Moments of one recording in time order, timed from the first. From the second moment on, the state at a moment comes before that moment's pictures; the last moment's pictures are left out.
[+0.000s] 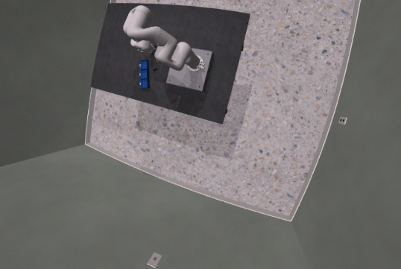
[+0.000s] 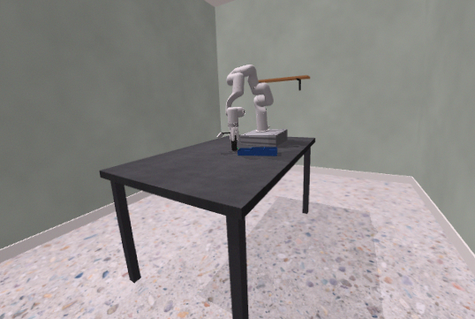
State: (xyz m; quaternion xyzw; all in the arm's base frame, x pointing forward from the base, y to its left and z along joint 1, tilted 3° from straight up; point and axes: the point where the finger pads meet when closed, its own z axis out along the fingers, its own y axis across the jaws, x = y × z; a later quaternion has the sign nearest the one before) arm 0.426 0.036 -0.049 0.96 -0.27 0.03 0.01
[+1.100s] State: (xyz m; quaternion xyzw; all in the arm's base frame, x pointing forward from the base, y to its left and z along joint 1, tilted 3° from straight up) arm 0.425 0.037 -0.028 0.96 -0.27 0.03 0.01
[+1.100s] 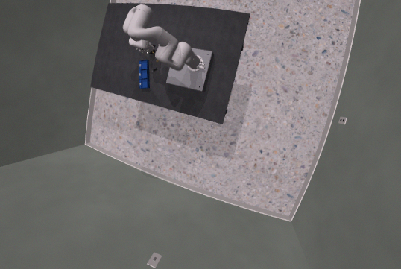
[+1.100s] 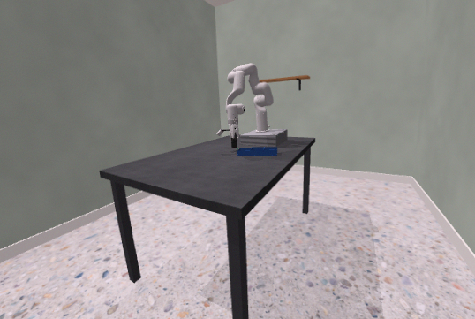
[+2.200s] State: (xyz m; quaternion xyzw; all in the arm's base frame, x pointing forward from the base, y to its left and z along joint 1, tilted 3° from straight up) arm 0.423 0.059 0.010 0.96 -0.27 0.03 0.00
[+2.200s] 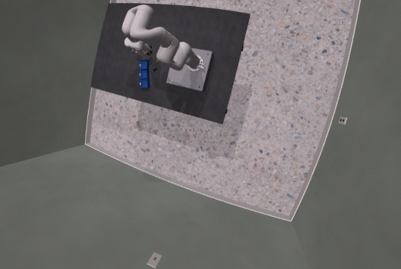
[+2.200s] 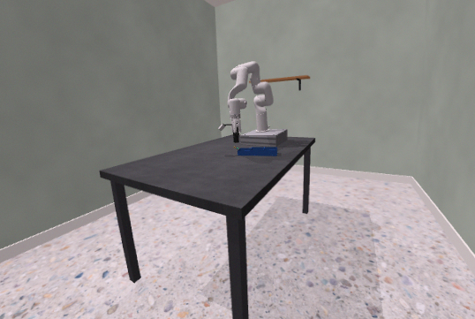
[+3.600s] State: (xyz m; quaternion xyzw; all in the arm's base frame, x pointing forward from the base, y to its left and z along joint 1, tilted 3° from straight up) arm 0.422 0.252 0.006 0.86 -0.51 0.02 -0.01
